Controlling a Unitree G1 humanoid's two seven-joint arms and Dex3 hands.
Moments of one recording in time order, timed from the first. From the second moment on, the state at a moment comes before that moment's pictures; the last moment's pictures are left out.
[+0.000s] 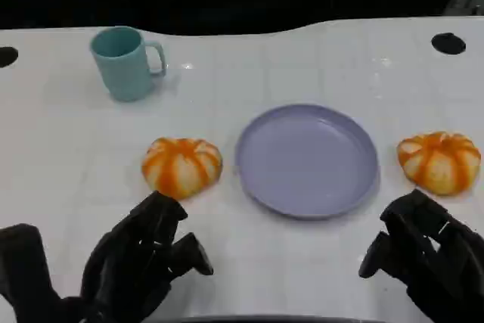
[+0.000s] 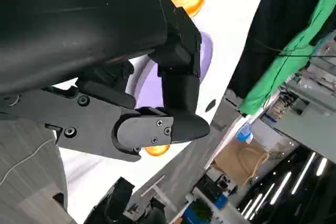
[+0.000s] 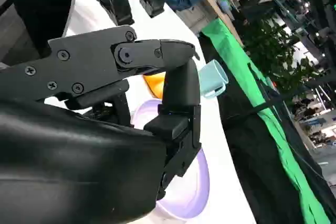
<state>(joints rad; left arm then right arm) 0.13 -0.07 0.11 -0.14 -0.59 0.44 -0.28 0.24 0.01 -0.08 -0.33 0.57 0.41 0.25</state>
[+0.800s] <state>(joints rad) 0.12 -0.06 0.10 -0.13 -0.59 0.42 -0.30 0.24 0.01 -0.07 -0.34 0.57 0.41 0.24</state>
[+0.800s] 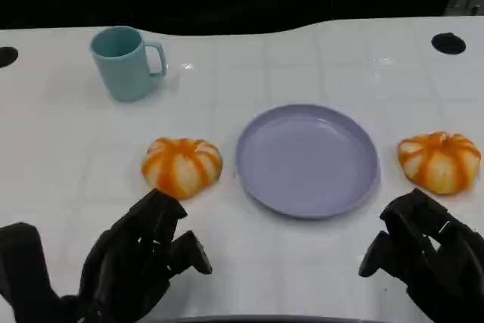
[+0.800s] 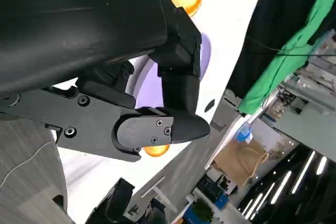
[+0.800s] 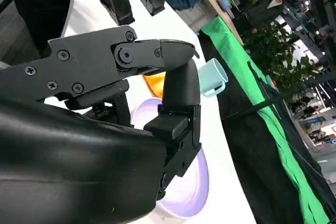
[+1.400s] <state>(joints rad) -0.01 0.05 0.01 0.03 -0.19 -0.12 -0.42 0.21 0.03 -0.06 -0.33 0.57 0.41 0.21</state>
